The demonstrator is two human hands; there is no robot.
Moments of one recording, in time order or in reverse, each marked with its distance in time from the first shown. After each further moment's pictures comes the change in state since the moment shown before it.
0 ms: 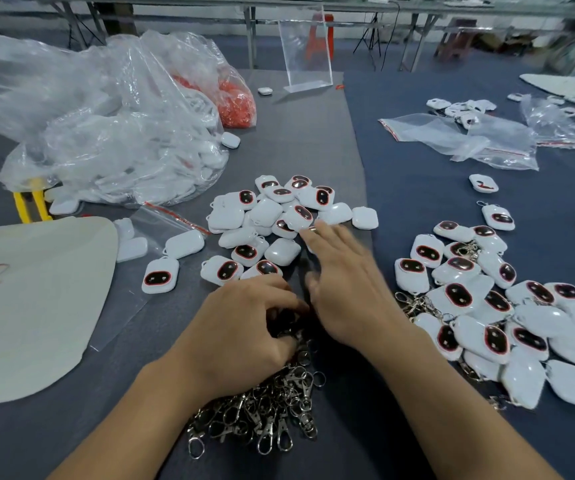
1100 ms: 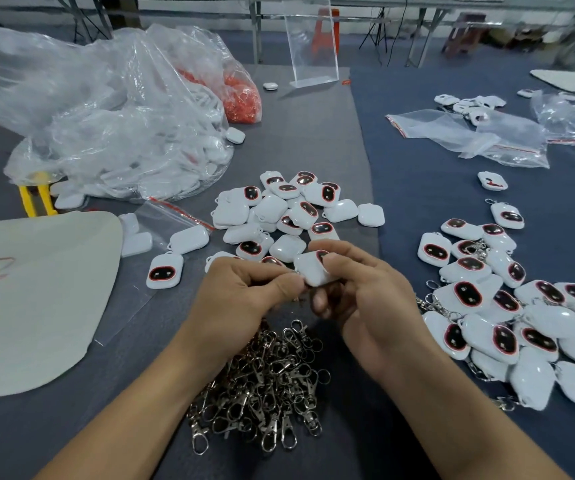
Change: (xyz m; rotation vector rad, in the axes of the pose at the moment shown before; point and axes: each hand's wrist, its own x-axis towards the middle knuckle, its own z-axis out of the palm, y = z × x) left_hand 0.009 -0.007 0.006 -0.760 0.255 -0.162; right_hand -0.023 -0.017 -0.008 1.631 0.019 0.507
